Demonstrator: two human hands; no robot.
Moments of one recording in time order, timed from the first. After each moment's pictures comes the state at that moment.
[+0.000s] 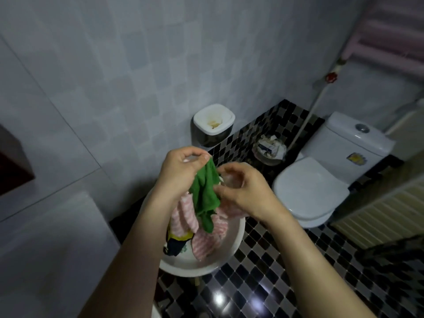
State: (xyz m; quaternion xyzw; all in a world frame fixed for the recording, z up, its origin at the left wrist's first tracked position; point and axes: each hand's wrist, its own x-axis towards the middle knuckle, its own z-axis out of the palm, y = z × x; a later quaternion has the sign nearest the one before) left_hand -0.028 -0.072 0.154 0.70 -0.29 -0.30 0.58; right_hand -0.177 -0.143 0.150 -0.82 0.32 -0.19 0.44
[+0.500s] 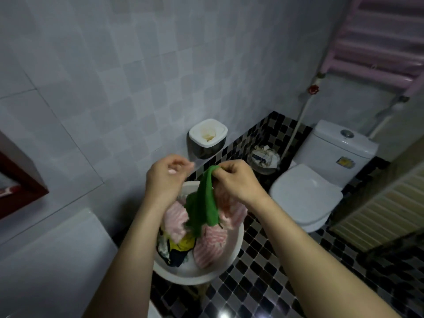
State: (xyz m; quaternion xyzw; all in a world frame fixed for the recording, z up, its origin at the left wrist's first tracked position) left_hand -0.012 -0.050 0.156 0.76 -0.34 -0.16 0.53; right_hand -0.151 -0.144 0.162 -0.79 0.38 -0.23 0.43
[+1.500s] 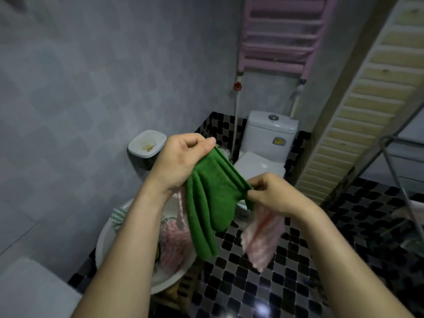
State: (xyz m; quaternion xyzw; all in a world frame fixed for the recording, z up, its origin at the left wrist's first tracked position) left_hand -0.155 -0.080 0.248 0.48 -0.56 -0.40 0.55; right_hand -0.362 -0.120 0.193 -0.78 0.51 -0.13 0.34
